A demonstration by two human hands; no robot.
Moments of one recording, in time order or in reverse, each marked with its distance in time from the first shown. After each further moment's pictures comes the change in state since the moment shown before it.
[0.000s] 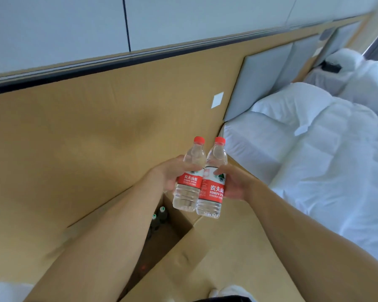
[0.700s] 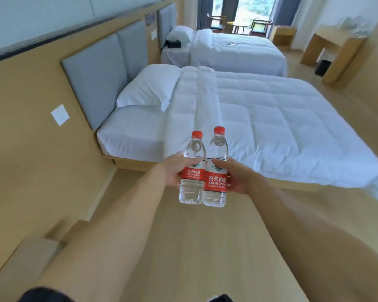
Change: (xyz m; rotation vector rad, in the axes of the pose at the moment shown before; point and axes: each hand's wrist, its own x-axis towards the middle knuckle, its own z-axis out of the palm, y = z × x) left_hand 0.112 -0.032 0.402 0.278 -0.478 -0.088; right_hand -0.330 0.096 -0.236 0.192 0.811 -0.286
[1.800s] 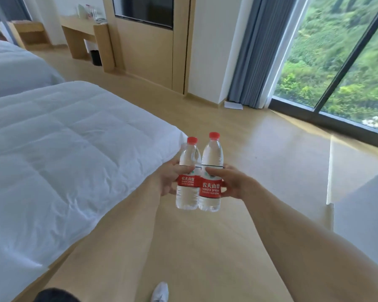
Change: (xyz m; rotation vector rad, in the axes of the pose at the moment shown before) left_hand 0.294 -0.012 0.543 0.541 -0.809 -0.127; right_hand -0.210 0.053 -0.469 0.458 0.923 -0.064
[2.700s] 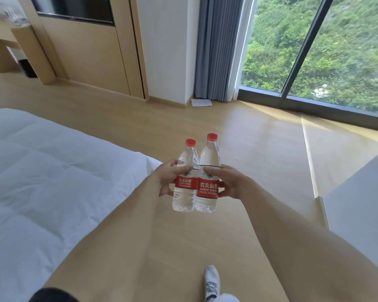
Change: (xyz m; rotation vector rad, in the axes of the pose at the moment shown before) left_hand 0.310 0.128 0.019 0.147 -0.110 -0.089; right_hand 0.225 -0.112 -0.149 0.124 0.189 0.021
